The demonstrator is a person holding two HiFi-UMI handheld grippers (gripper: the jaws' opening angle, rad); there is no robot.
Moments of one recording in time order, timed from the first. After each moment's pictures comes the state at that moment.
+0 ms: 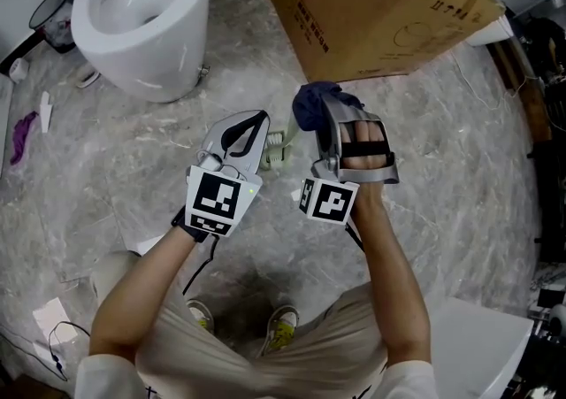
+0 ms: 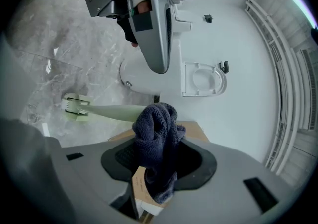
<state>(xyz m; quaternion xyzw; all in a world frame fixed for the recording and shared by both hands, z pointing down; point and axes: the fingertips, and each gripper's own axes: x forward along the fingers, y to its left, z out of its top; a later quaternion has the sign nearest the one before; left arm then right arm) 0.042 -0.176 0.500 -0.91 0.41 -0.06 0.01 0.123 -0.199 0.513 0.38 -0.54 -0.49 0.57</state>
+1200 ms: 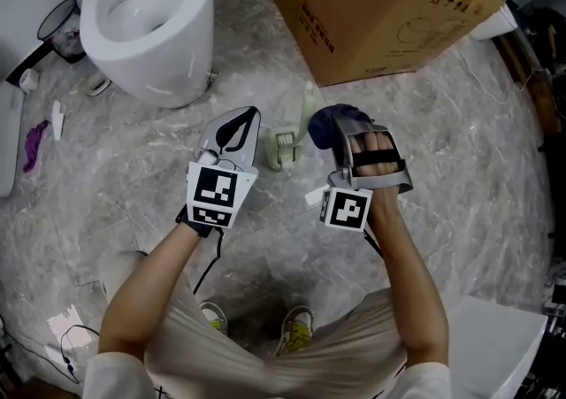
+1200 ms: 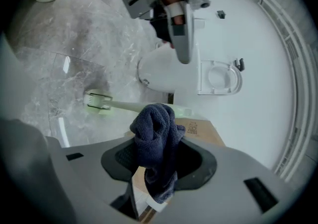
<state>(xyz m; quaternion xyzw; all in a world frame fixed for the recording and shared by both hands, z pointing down) 0.015 -0.188 0.513 -0.89 0.45 -0.08 0.00 0.146 -0.170 0.551 0.32 -0.55 -0.45 0.62</state>
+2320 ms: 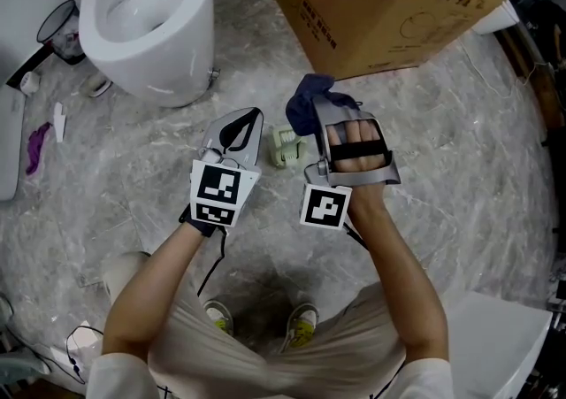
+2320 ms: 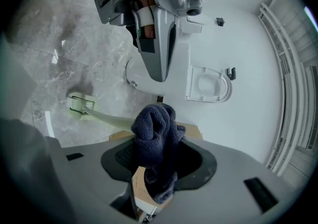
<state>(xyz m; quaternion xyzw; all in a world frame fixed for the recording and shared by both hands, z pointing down) 0.016 -0.188 0.525 -0.89 0.44 -0.10 -0.02 0.094 -0.182 0.523 0.34 -0.52 -0.50 0.60</state>
